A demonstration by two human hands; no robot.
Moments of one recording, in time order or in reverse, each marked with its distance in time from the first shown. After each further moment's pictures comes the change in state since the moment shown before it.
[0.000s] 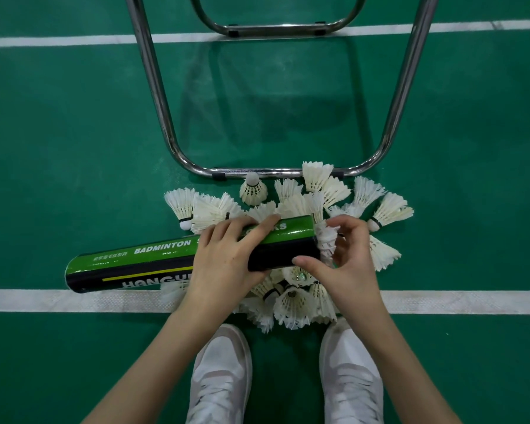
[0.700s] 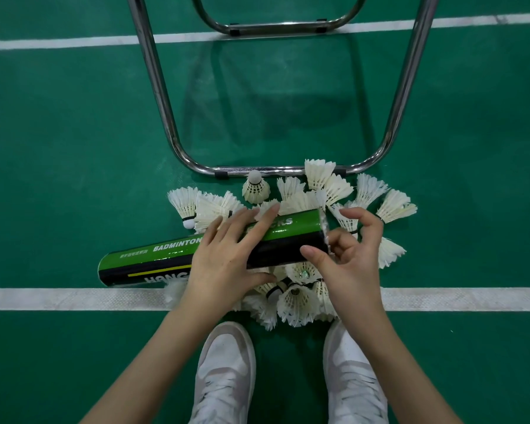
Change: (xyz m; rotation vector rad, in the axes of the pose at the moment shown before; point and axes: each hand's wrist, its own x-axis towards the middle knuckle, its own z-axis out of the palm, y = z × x) left_hand -0.003 -0.009 -0.002 -0.058 -0.067 0.049; right_hand -0.006 -0.009 0.009 0.170 0.071 -0.042
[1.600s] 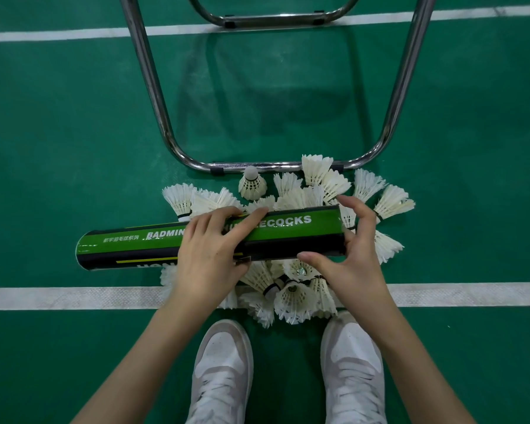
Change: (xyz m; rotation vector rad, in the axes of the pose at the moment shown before) left_hand 0.002 -0.009 -0.002 0.037 0.092 -0.046; right_hand 0.004 -0.002 -0.016 -0.257 -0.135 0.007
